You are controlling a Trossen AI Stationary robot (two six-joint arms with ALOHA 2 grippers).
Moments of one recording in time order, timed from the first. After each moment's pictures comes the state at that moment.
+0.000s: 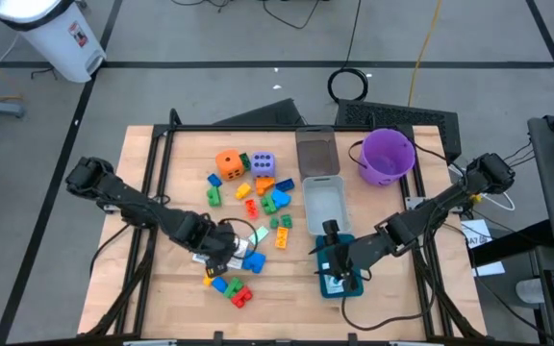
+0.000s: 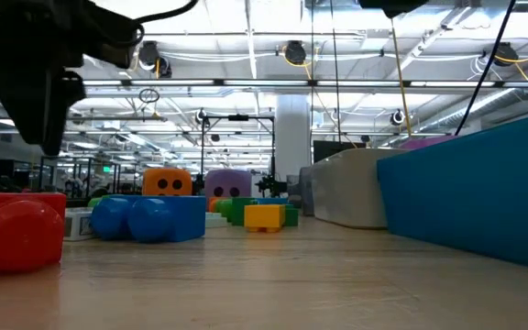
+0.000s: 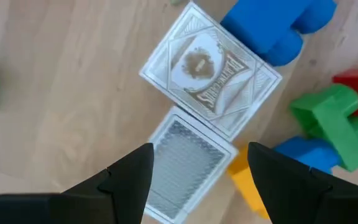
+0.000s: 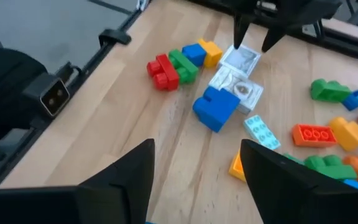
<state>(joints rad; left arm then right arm) -0.44 1.51 1.02 -0.91 -0.06 -0.86 0.53 1.37 0.97 -0.17 0.27 0.01</state>
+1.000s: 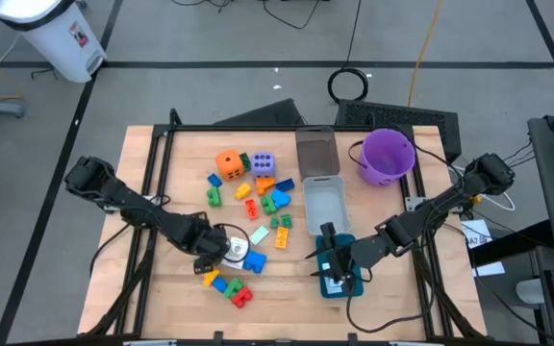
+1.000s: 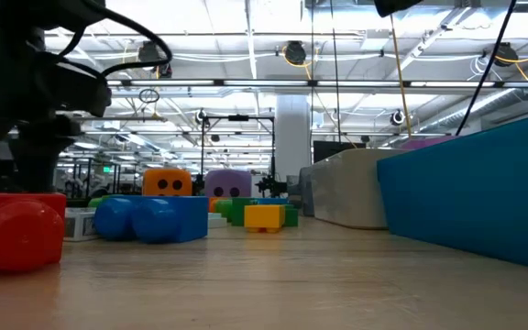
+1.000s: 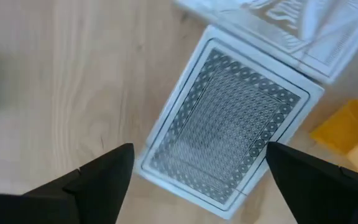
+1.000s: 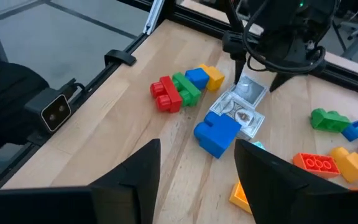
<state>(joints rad) -0.44 1.50 0.80 -0.81 -0.05 -0.59 0.53 1.38 0.88 0.04 0.26 -0.07</state>
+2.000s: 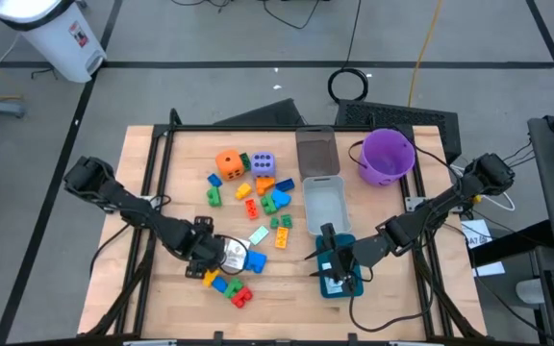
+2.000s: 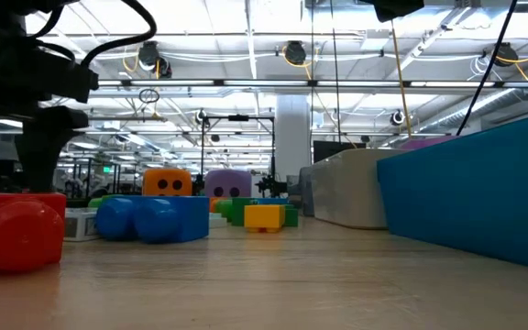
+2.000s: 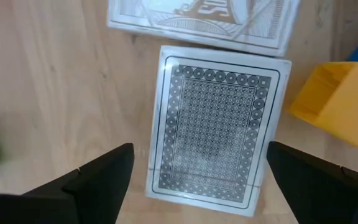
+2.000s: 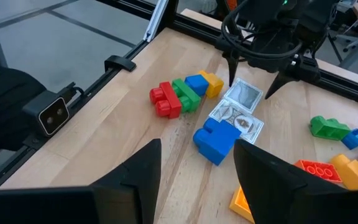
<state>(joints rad) -0.50 1.50 0.79 -0.80 -0.13 -0.39 0.53 1.38 0.83 0.13 0.26 -0.09</state>
